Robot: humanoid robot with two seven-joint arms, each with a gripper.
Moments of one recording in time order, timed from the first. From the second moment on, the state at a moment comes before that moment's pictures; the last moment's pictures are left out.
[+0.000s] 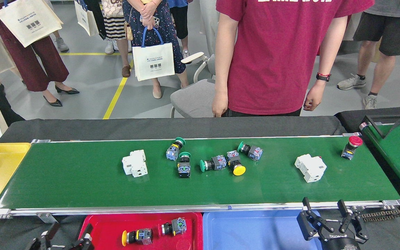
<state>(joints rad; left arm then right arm) 0.30 0.03 0.40 -1.72 -1.40 -0.29 -0.12 0.23 -0.08 -0.03 -1.75 1.24 0.03 0.03</state>
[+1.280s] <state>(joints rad) -0.34 0.03 0.18 -1.09 -1.65 -0.13 -0.17 -0.27 0.03 0.20 -1.20 1.31 0.20 0.06</state>
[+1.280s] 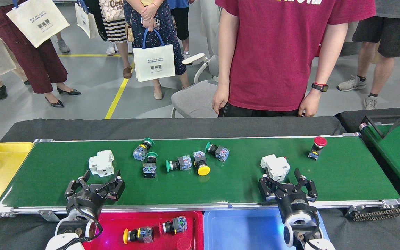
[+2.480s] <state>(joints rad) -0.20 0.17 0.15 -1.38 -1.59 -0.41 0.00 0.03 -0.30 0.11 -1.62 1.01 -0.42 0.10</state>
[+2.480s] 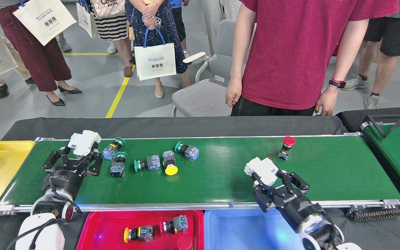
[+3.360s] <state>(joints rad) 0.06 -0.13 -0.41 -1.64 -1.77 -0.59 -0.14 0.20 -0.09 -0.21 -1.51 1.17 -0.77 0.16</state>
